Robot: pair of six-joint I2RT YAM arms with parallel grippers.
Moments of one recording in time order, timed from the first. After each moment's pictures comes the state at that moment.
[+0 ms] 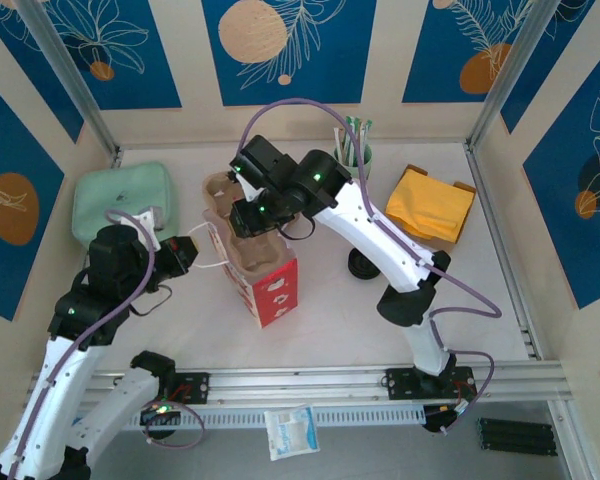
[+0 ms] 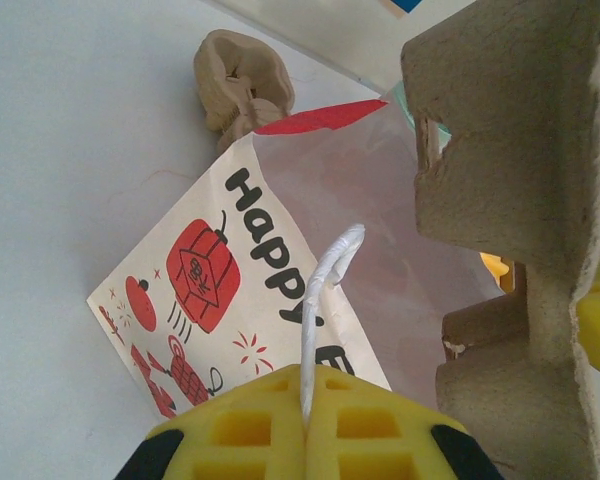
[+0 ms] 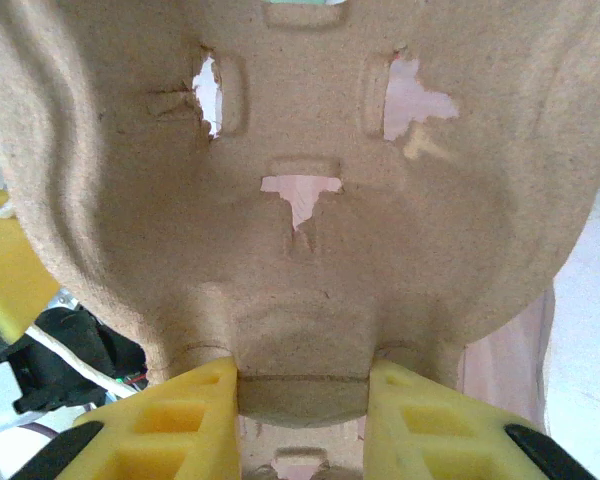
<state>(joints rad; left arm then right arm) -0.32 0.68 1.00 -0.83 0.19 -0.65 1.01 2.06 2.59 -1.50 -0.05 0.47</state>
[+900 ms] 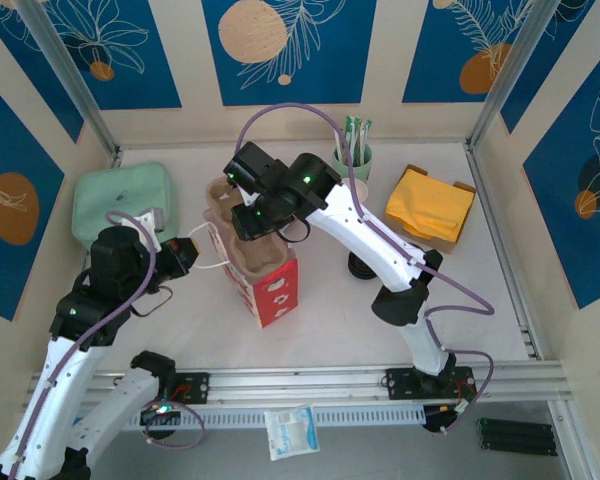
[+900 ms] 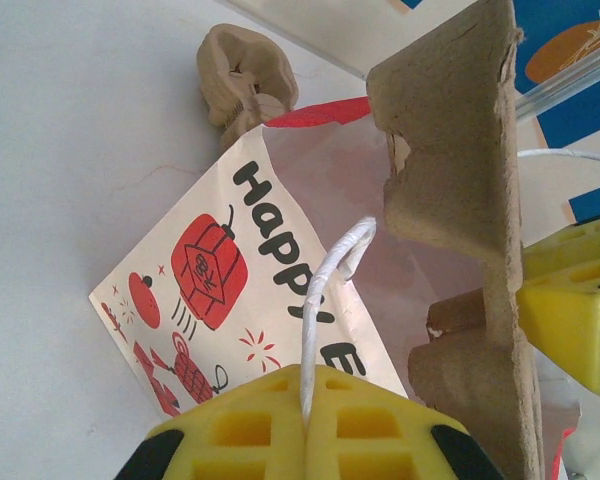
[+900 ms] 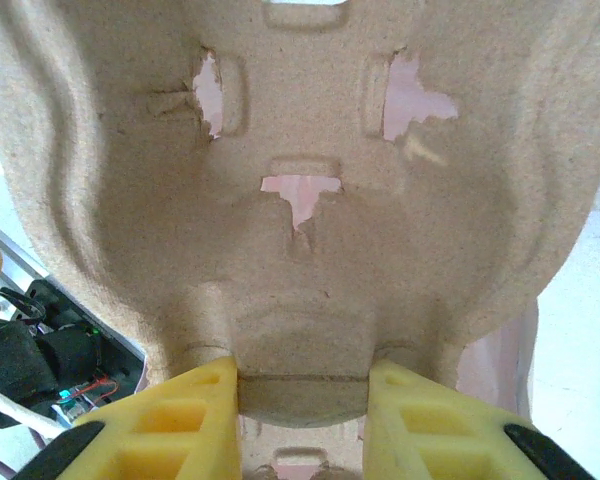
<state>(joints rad) -0.32 0.68 0.99 -0.83 0.19 -0.65 1.02 2.09 2.60 -1.53 0.03 0.46</state>
